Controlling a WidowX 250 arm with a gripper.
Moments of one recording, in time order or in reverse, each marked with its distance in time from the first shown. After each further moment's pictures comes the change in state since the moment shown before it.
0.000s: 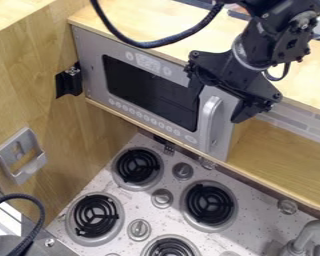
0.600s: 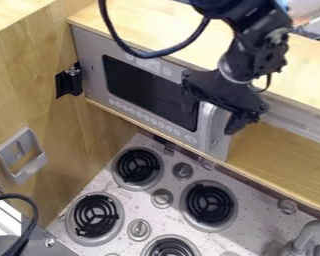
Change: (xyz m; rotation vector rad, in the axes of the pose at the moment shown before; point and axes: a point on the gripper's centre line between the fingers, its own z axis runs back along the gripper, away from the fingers) arm 0.000 0.002 -0.042 -0.071 0.057 0.049
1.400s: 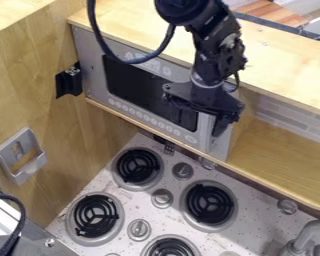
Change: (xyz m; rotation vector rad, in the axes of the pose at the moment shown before) arm 0.009 0.015 -0.040 -0.126 0.004 0.072
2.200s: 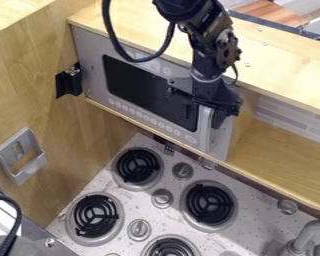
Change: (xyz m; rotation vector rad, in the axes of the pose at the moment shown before) arm 0.018 0.000 -0.019 -0.038 -0.010 -0.081
